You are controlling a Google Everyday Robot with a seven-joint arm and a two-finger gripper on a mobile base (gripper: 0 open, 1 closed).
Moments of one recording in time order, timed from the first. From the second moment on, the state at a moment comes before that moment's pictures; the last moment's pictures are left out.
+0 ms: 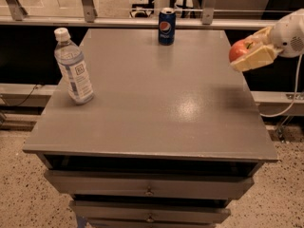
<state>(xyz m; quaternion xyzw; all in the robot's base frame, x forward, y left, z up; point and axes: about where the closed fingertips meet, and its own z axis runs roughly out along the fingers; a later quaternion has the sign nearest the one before) 0.597 -0.256 0.936 -0.48 0.77 0.15 0.38</state>
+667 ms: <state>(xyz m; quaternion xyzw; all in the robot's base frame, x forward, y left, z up) 0.624 -0.248 0.952 -0.48 0.76 0.14 0.41</state>
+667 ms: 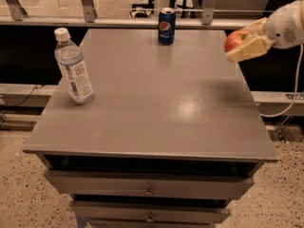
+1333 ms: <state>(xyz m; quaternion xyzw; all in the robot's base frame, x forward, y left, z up) 0.765 -0.195 0.962 -0.42 0.75 0.16 0.49</state>
